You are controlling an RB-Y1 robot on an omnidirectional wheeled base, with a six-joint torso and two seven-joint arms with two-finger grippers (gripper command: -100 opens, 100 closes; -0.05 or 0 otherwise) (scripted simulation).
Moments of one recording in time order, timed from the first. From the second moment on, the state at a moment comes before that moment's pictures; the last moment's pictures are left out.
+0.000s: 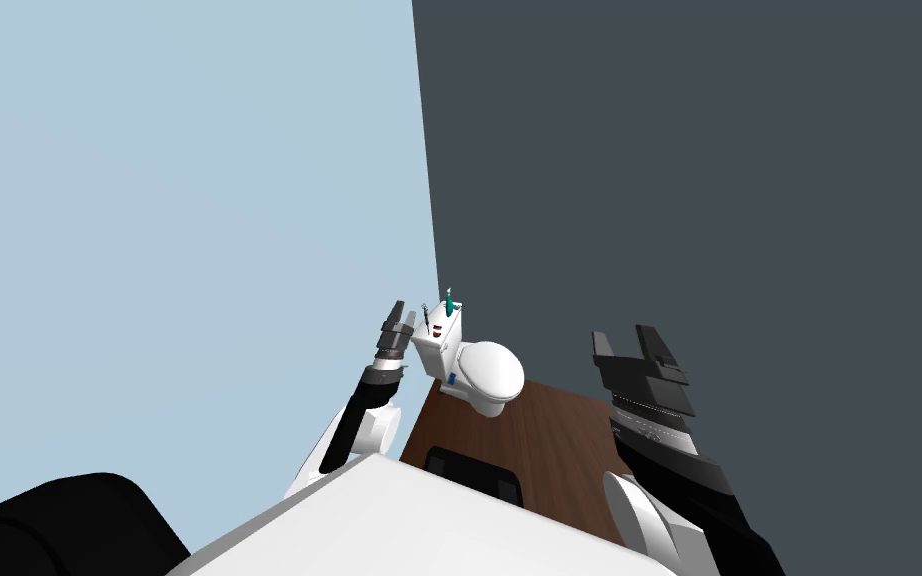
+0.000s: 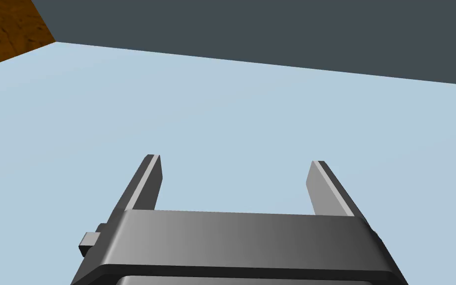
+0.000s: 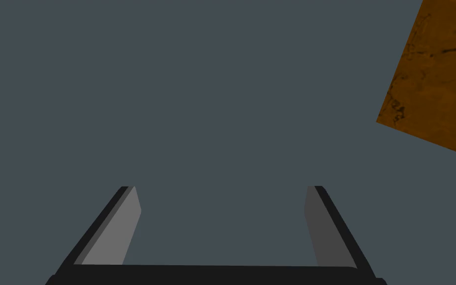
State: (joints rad) left arm 0.49 0.02 -0.07 -2.30 -0.06 -0.41 -0.05; right arm 0.52 -0.02 -0.06 -2.32 -0.01 -0.45 -0.08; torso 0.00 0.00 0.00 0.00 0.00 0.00
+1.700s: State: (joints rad) left arm 0.50 0.14 -0.04 -2.34 -0.01 -0.03 -0.08; right arm 0.52 -0.02 -0.06 -2.32 -0.01 -0.45 -0.08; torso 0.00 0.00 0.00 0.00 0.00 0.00
